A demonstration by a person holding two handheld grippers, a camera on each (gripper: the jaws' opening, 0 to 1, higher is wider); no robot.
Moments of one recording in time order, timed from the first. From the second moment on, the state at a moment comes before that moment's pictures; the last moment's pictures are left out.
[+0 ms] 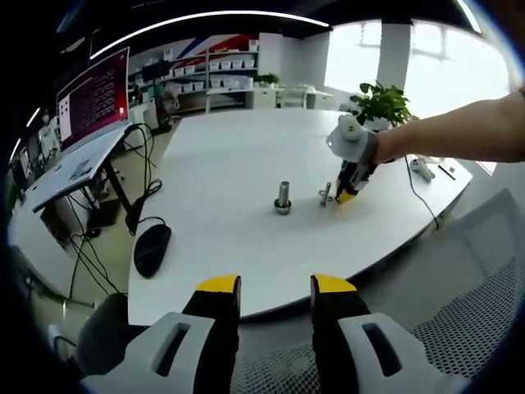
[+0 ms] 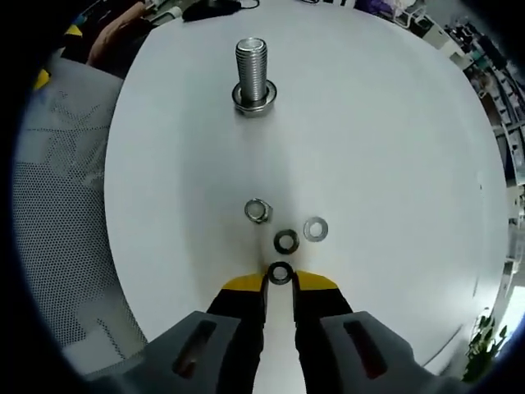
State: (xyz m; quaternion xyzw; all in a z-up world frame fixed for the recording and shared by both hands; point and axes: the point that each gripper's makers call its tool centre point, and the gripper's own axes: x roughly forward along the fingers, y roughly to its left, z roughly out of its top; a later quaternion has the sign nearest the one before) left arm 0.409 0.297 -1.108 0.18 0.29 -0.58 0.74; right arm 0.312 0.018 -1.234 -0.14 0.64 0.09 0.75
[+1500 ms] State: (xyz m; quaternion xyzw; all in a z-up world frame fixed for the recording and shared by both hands) left arm 0.411 0.296 -1.106 0.18 0.29 -0.58 0.74; right arm 0.352 0.049 -1.190 -0.13 0.59 0.15 0.79
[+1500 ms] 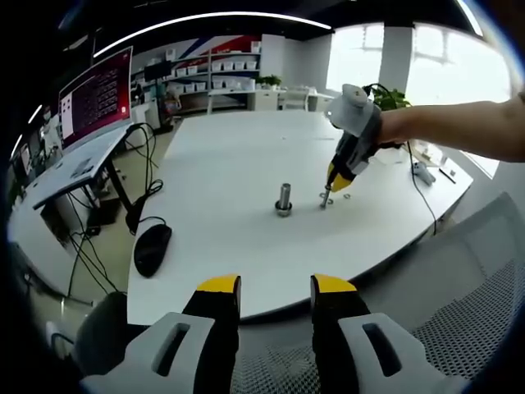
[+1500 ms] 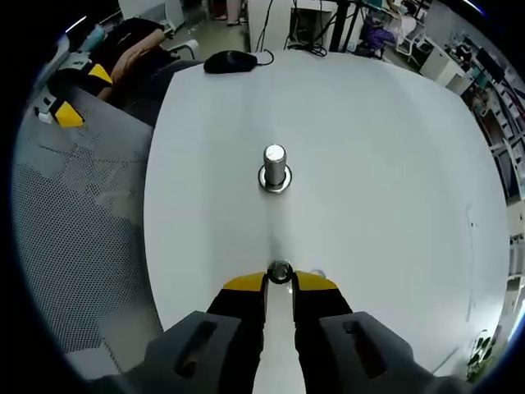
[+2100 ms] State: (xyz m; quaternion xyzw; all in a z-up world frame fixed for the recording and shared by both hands) left arm 0.412 0.296 -1.106 0.17 0.29 -0.57 0.75; right arm 0.383 0.070 -1.208 -0.13 0.56 0.15 0.81
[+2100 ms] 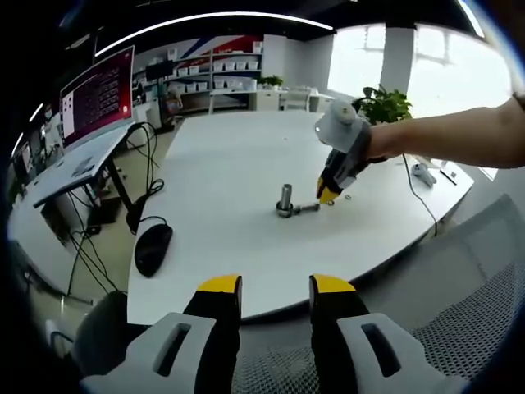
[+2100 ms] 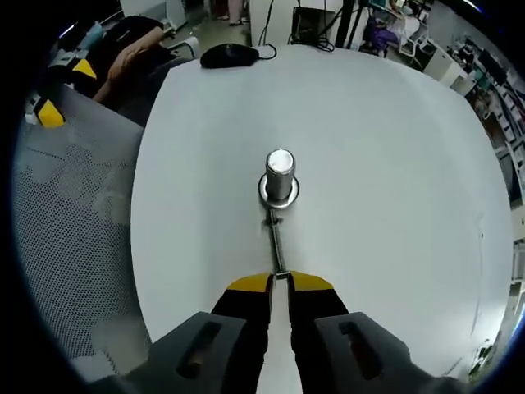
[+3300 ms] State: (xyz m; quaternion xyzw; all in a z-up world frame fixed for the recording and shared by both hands) left arm 0.413 0.296 -1.107 0.17 0.29 -0.57 0.75; right arm 0.415 0.078 -1.219 -0.17 0.52 0.17 0.82
